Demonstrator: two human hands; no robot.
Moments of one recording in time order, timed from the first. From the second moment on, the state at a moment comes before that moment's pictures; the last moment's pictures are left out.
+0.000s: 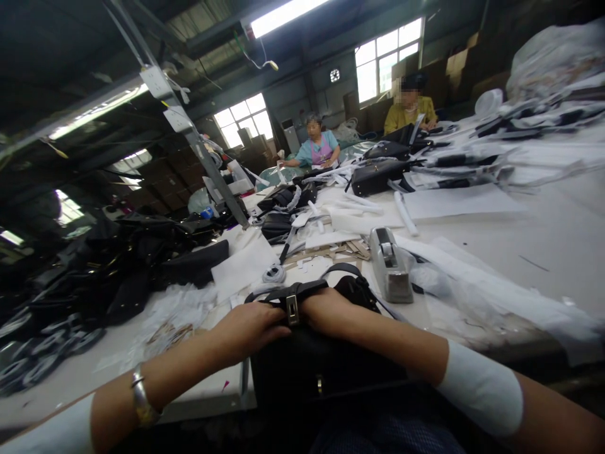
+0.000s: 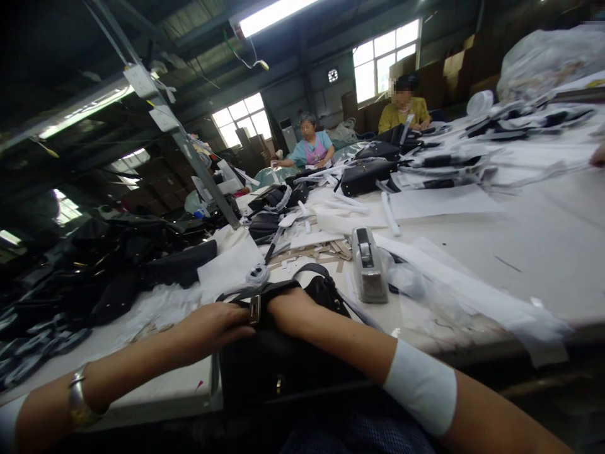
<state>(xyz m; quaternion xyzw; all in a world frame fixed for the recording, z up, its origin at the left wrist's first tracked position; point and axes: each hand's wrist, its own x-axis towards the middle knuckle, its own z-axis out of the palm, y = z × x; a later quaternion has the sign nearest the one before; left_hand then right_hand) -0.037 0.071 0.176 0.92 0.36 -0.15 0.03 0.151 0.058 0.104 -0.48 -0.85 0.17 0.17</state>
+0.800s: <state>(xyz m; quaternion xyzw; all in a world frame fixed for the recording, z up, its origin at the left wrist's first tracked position) -0.059 0.055 0.021 0.93 0.22 0.17 -0.25 0.158 0.180 0.094 -0.51 -0.81 0.30 -0.01</state>
